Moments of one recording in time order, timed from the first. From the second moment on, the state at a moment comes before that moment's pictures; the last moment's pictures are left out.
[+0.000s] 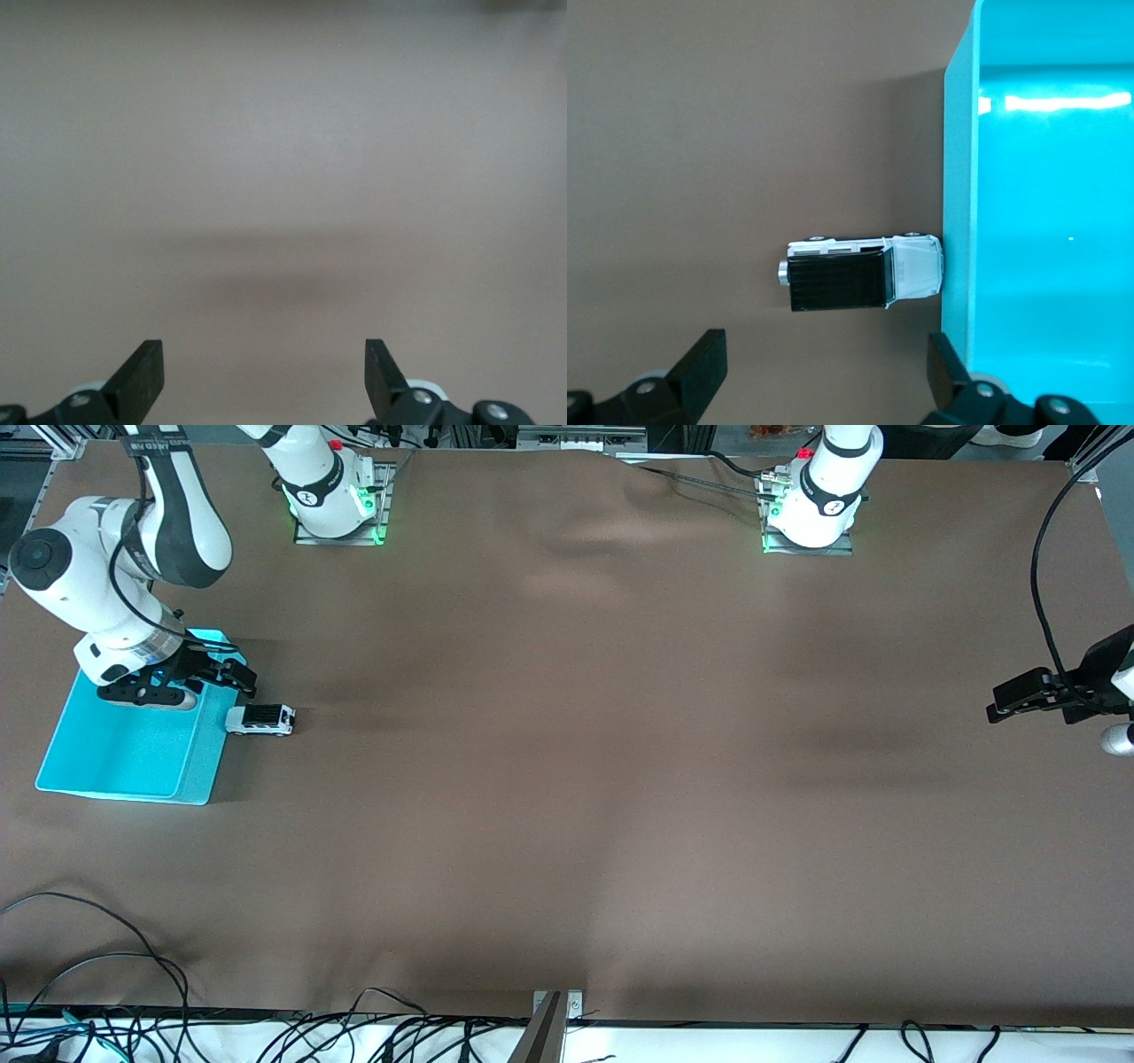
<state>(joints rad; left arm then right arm) 0.23 0.22 -0.19 -1.41 0.02 1.60 0.03 0.01 0.00 -0.12 -2.41 0.00 2.46 -0.02</state>
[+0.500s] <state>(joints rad) 0.23 0.22 -0.19 -1.41 0.02 1.60 0.03 0.01 0.07 -0.13 -2.43 0.00 2.50 0.14</state>
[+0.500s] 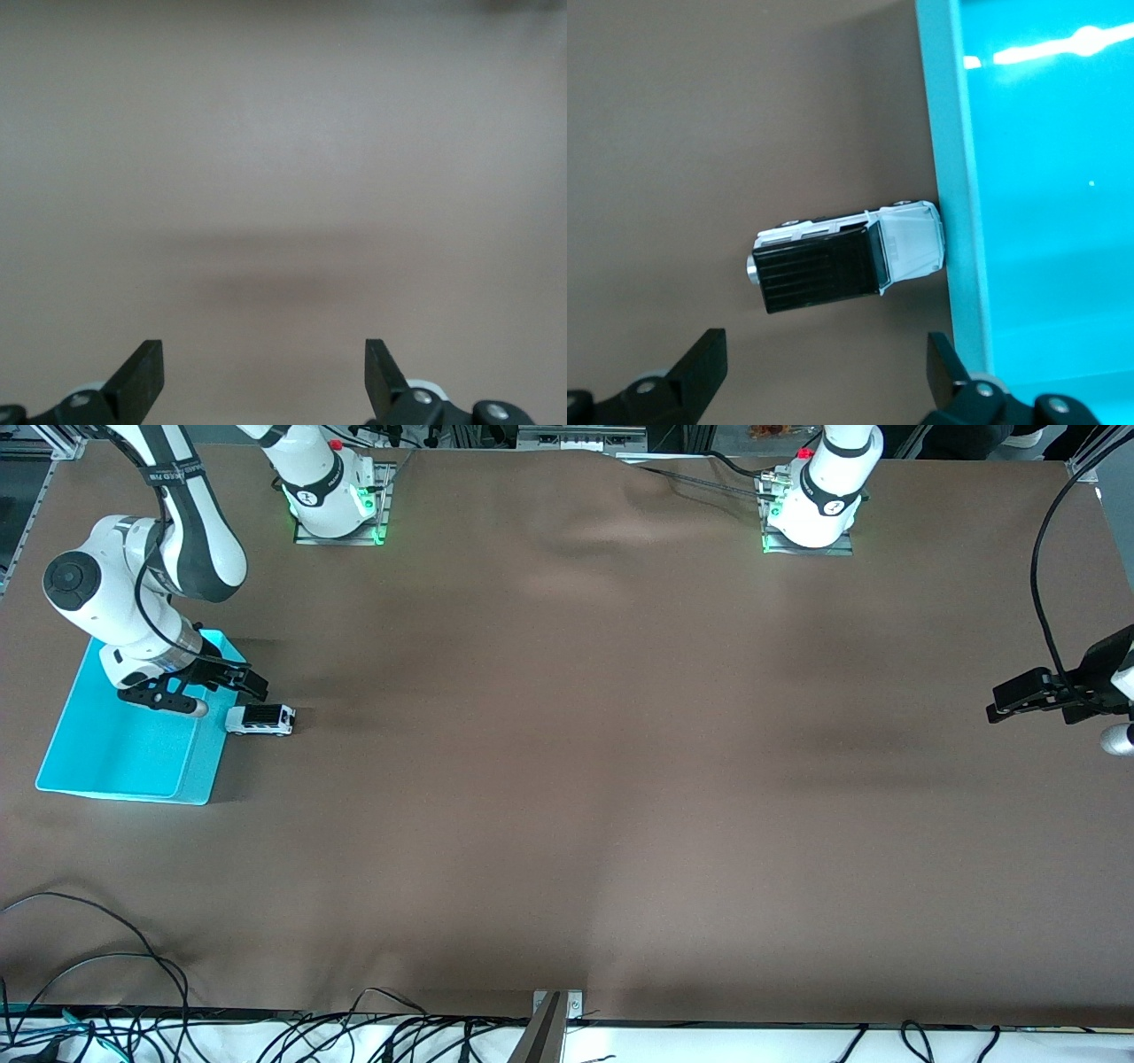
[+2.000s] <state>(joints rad) 0.23 0.22 -0.19 -1.41 0.02 1.60 0.03 0.01 0.24 -0.13 -2.44 0.00 2.74 1.04</state>
